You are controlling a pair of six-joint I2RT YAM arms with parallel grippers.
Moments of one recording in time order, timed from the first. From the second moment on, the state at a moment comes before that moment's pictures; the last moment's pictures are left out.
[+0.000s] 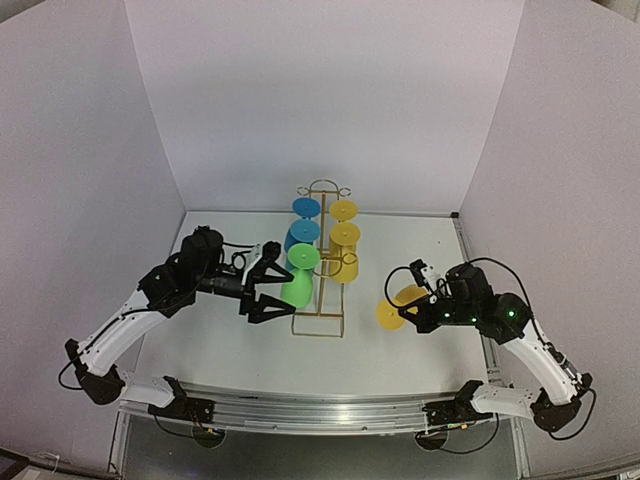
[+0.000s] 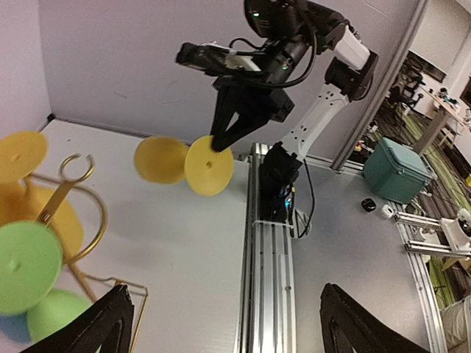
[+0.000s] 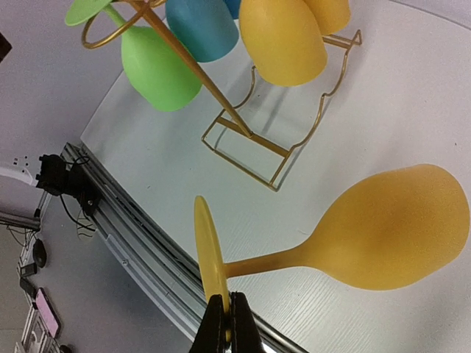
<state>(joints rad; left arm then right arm) -0.84 1.26 1.46 -0.60 0.72 0.04 0.74 1.02 1.27 -0.98 -0.21 0.39</state>
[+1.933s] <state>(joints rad) -1.18 1.65 1.43 -0.43 0.53 0.84 0.76 0.92 1.50 -1.14 0.09 0.66</state>
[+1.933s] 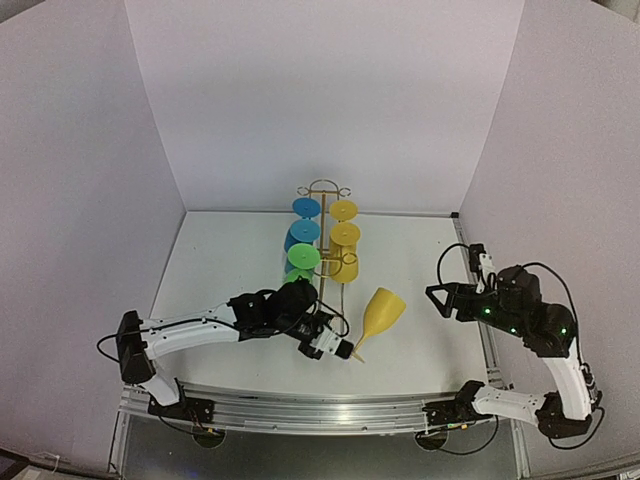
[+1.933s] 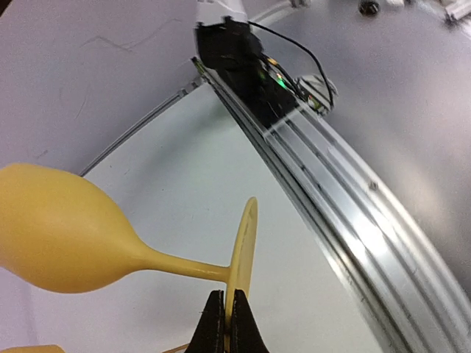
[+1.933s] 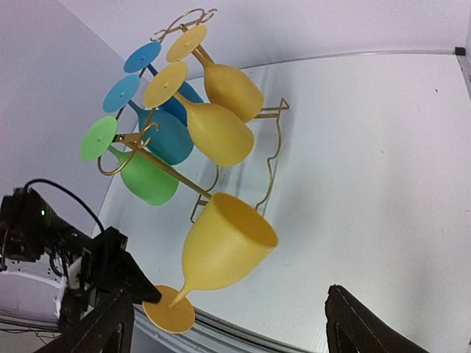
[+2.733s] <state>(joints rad) -1.23 1.43 0.85 0.27 0.38 1.46 0.76 1.15 1.41 -1.20 -0.29 0.80</state>
